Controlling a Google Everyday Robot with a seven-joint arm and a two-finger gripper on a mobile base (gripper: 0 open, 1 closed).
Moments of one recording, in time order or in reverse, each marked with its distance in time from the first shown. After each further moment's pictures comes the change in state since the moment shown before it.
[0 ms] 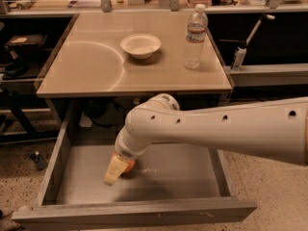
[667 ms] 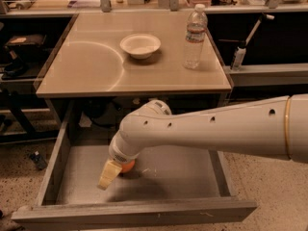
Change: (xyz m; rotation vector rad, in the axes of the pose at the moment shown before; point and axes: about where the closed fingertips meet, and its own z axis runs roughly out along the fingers) arm -0.009 0.010 0.026 -0.029 -0.025 -0.014
